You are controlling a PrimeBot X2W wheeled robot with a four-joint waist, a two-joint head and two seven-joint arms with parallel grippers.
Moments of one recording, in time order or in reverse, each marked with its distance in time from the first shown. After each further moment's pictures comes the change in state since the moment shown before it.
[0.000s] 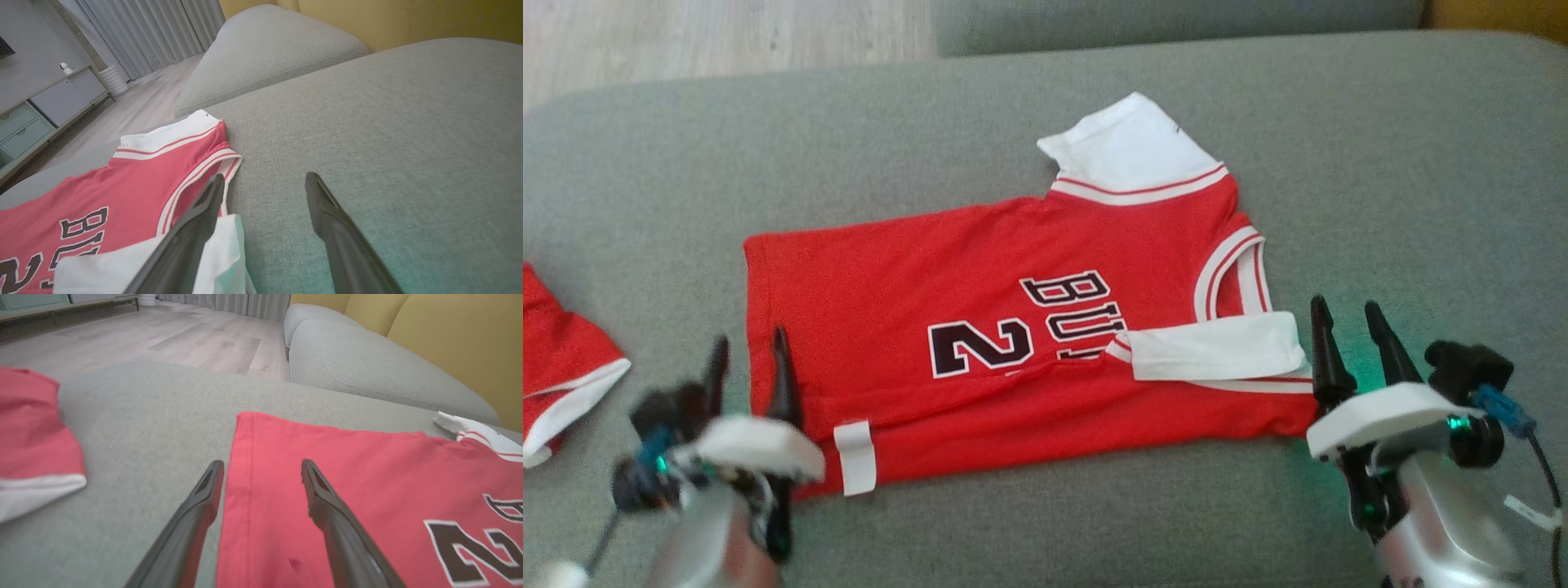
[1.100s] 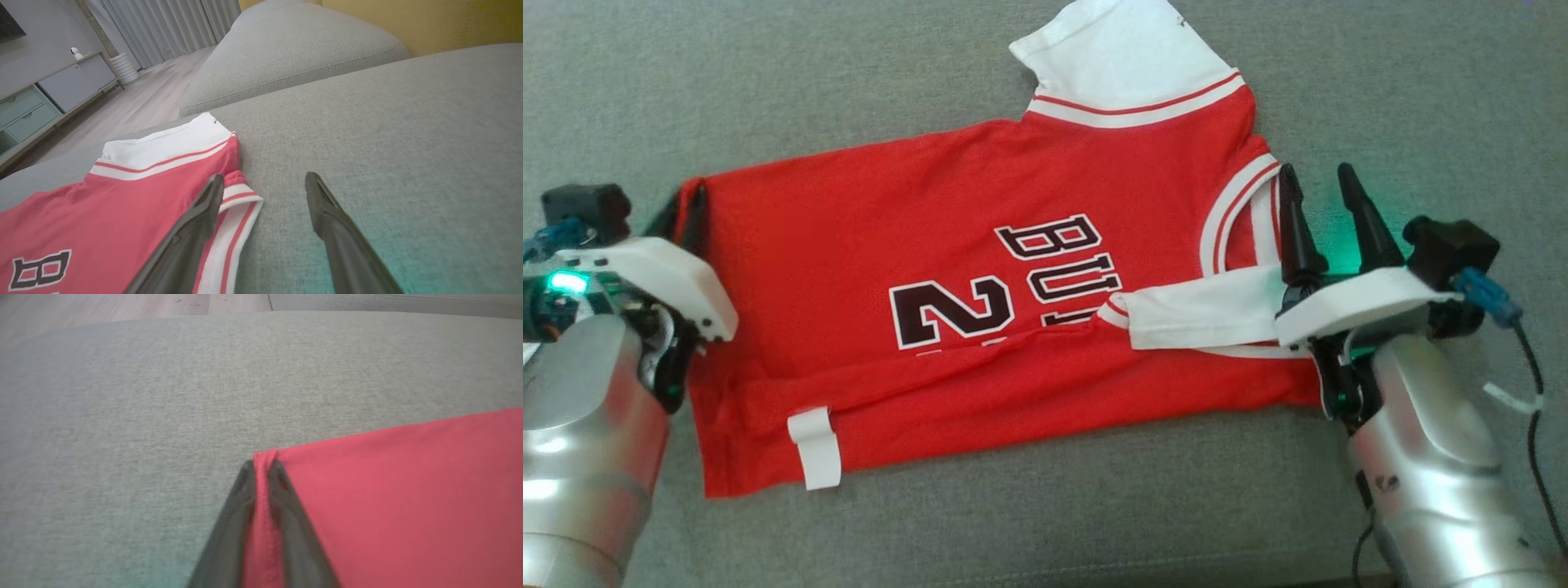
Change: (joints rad) left arm -0.456 0.289 -0.460 0.209 -0.309 -0.032 0.267; right arm -0.209 0.032 0.040 -0.041 -0.063 0.000 -0.003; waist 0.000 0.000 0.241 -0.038
